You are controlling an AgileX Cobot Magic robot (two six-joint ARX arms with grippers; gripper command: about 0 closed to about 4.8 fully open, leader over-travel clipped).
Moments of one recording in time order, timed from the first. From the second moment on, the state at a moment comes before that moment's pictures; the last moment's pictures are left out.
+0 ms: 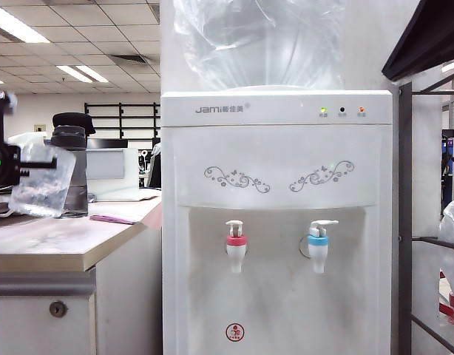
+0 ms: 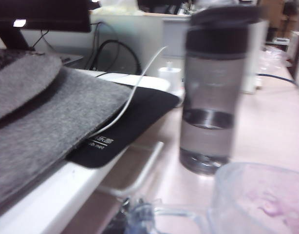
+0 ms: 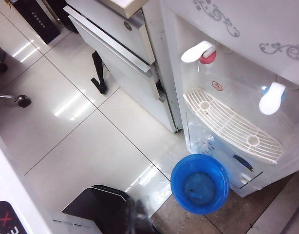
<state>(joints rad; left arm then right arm) 0.00 2.00 0.77 1.29 -0.35 0.06 0.54 0.77 0.73 -0.65 -0.31 0.03</state>
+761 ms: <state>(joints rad) 0.02 2.15 0.82 1.35 -0.35 -0.08 0.54 0.77 0.73 -0.65 -0.31 0.03</state>
